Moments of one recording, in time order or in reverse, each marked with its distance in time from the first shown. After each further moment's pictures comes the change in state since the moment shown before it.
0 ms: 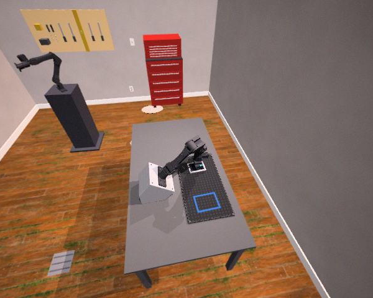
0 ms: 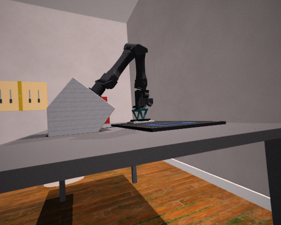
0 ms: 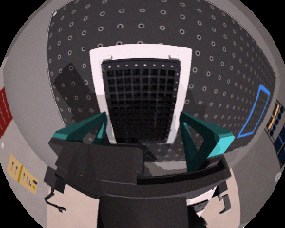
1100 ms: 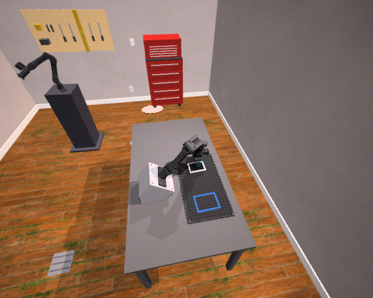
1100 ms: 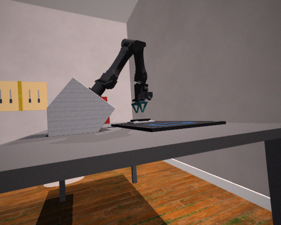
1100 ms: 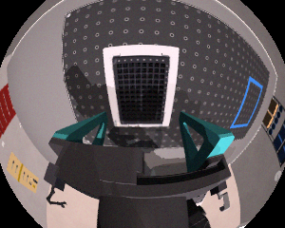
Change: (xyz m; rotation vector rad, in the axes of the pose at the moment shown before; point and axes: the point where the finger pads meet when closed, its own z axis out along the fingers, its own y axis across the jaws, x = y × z) arm 0.001 -0.001 -0.048 0.002 0.002 -0.001
